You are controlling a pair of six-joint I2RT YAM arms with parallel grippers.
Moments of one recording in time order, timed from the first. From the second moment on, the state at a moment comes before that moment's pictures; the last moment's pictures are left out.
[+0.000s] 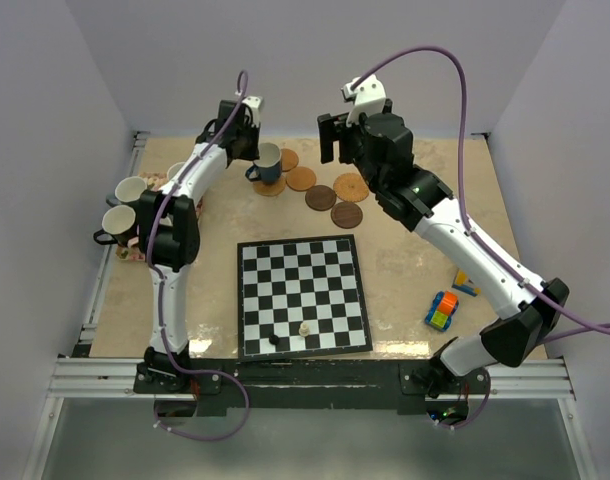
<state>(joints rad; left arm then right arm) -0.23 2.24 2.00 -0.41 0.05 -0.04 0.68 1.48 1.62 -0.24 0.40 0.02</state>
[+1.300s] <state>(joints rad) -0.20 2.27 2.05 -0.50 0.08 -0.04 0.68 1.51 1.62 -0.27 0.39 0.04</state>
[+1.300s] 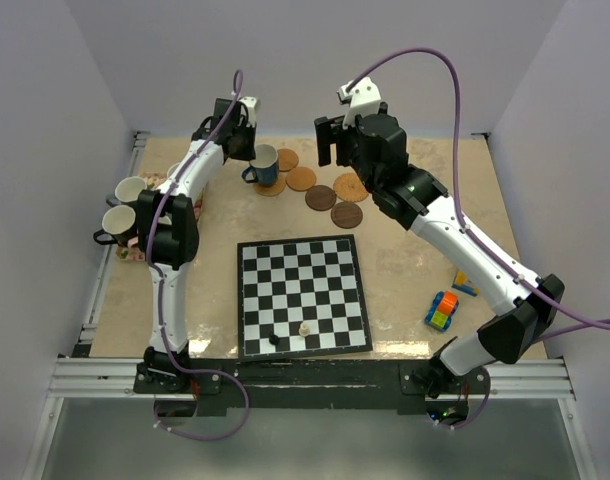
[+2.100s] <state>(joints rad) -0.20 2.28 2.04 -0.48 0.08 -0.05 0.68 1.52 1.63 -0.30 0.39 0.04</state>
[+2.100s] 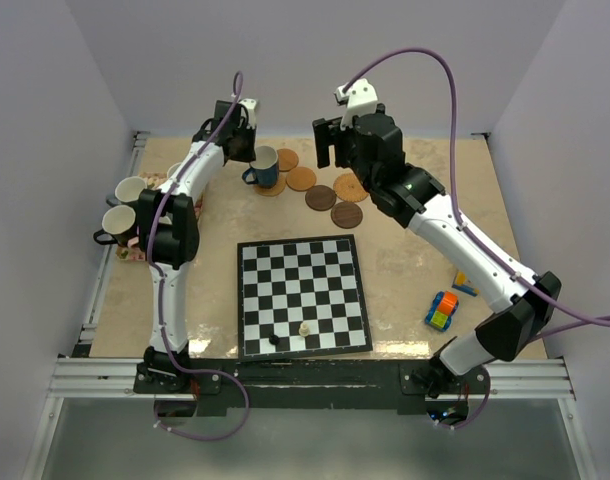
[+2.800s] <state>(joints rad) -0.20 2.28 2.03 -0.45 0.09 -0.05 0.68 1.53 1.64 -0.31 0.39 0.04</state>
